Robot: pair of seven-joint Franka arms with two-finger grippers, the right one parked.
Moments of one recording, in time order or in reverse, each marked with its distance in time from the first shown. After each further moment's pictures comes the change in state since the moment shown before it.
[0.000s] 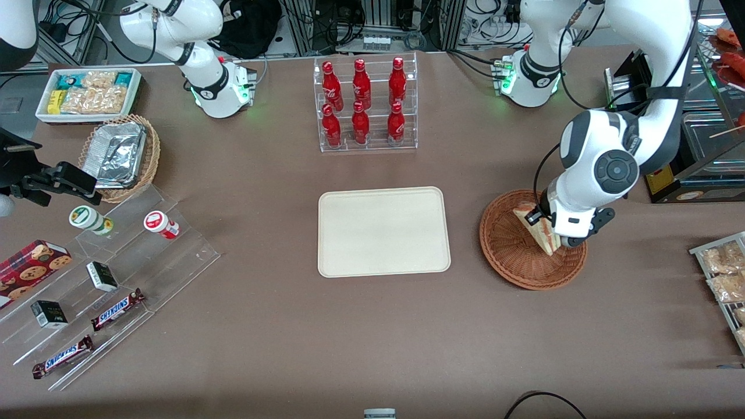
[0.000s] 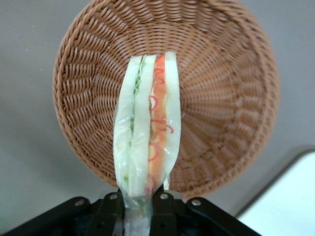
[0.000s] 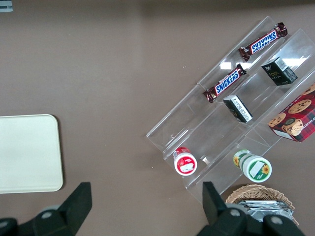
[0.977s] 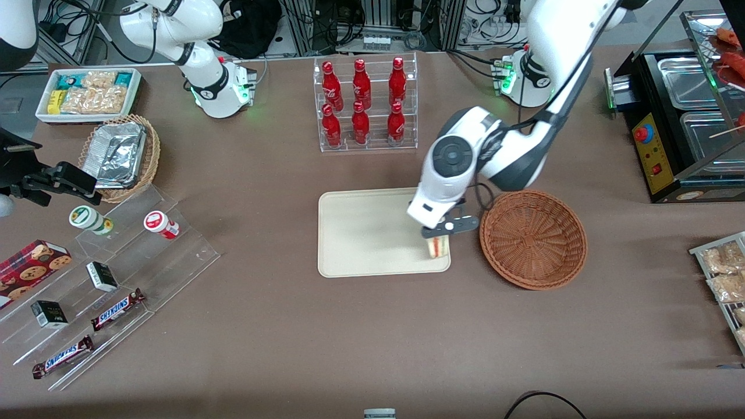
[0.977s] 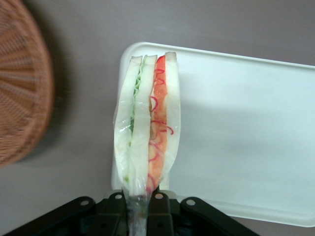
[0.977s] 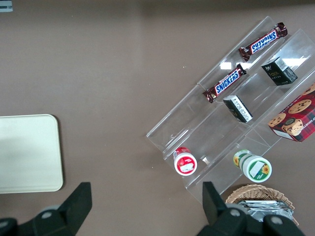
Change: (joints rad) arm -0.179 0.323 -0.302 0.371 0.144 -0.009 -0.106
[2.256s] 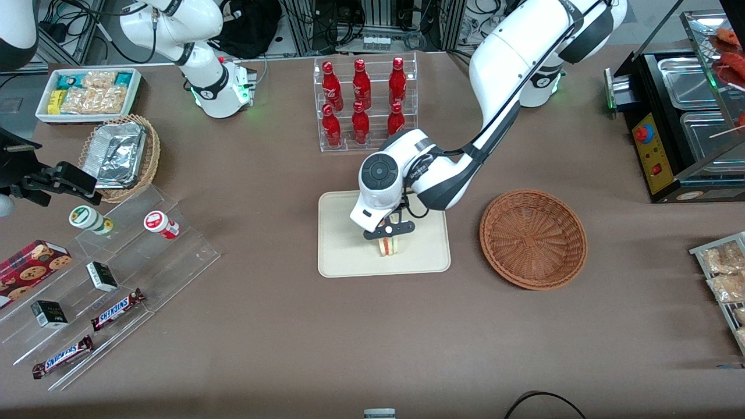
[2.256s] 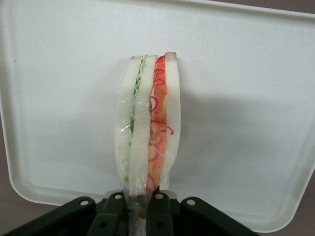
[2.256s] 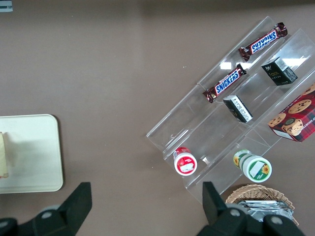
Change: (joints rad) arm -0.162 0.261 0.003 0.228 0.046 0.011 -0.126
